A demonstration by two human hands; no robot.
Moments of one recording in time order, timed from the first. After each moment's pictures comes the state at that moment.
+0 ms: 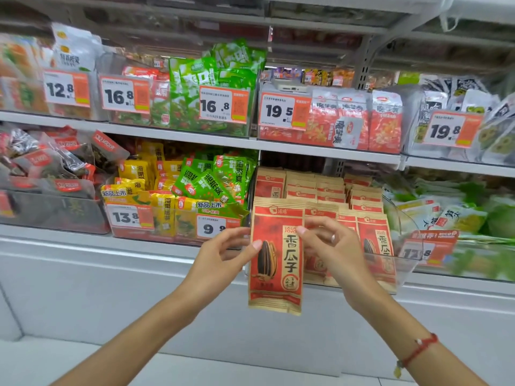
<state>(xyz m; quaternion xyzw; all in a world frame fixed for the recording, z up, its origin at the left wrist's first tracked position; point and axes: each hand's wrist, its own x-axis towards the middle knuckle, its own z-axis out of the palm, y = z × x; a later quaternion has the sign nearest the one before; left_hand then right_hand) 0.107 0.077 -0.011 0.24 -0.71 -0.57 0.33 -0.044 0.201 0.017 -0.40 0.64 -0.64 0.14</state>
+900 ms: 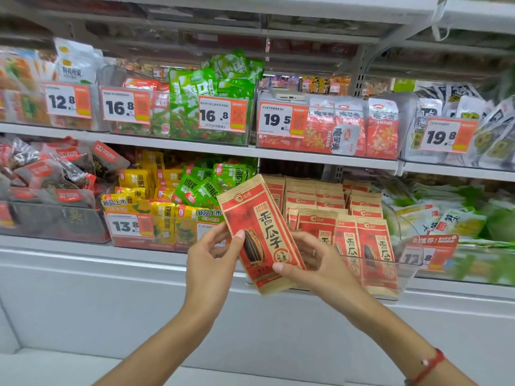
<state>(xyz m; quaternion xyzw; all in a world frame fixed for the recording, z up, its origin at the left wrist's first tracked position) 0.100 0.088 -0.004 0.24 -0.63 -0.54 0.50 -0.028 0.208 0.017 -0.49 0.63 -0.55 0.23</state>
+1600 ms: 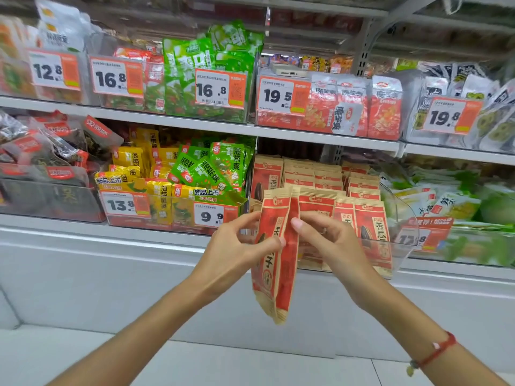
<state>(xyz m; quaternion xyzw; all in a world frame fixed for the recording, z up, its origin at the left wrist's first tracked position) 0.102 0.099 0.006 0.17 -0.76 -0.55 0.30 -0.021 0.219 0.025 -0.48 0.62 -0.59 0.20</state>
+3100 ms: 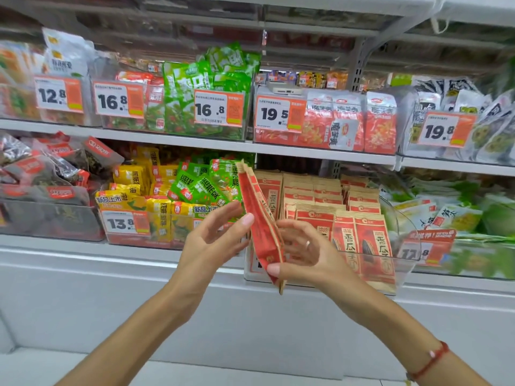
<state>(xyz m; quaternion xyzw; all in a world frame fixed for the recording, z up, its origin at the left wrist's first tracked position) 0.117 0.089 0.023 0.16 -0.61 -0.67 0.39 -0.029 0.209 0.022 -0.51 0.63 -0.53 0.27</state>
